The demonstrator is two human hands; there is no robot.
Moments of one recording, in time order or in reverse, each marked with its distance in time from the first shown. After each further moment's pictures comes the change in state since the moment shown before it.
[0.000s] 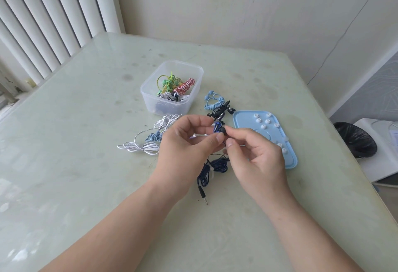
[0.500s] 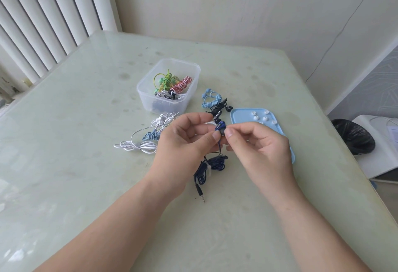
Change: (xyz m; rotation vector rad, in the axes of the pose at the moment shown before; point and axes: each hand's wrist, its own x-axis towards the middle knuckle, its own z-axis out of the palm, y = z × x) left_hand 0.002 -0.001 -0.002 0.006 -0.068 -0.038; right_hand 0.007 -0.015 -0.011 0.084 0.037 0.120
